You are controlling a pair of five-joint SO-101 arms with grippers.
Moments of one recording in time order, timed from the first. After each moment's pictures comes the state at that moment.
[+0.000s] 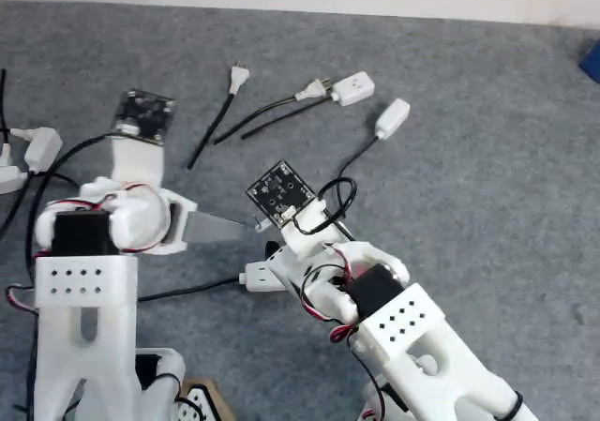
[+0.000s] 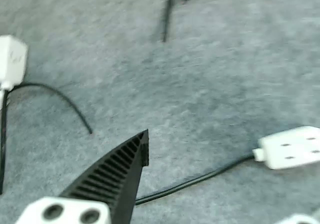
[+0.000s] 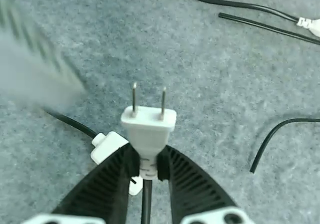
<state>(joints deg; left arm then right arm) -6.9 -45.6 34.0 79.3 -9.6 -42.3 -47.7 56.7 45.0 11.6</state>
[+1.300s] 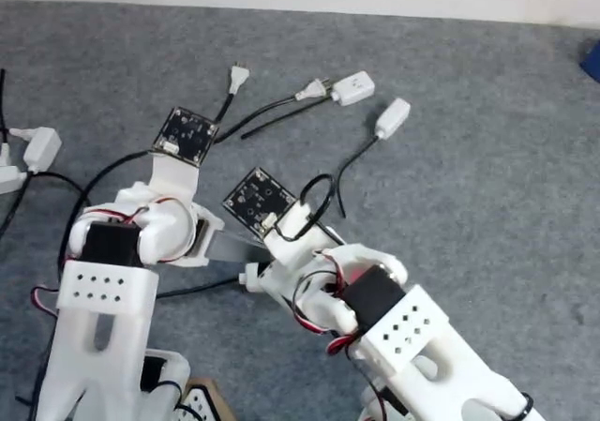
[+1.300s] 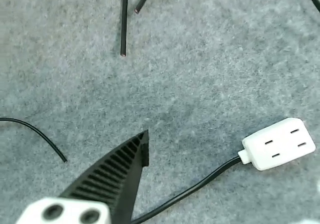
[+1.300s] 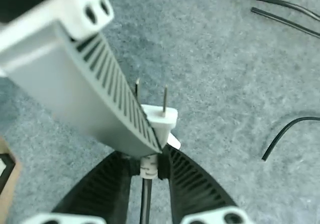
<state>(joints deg) -1.9 -46.4 45.2 69.6 -12.2 -48.8 -48.6 44.8 62.2 11.6</state>
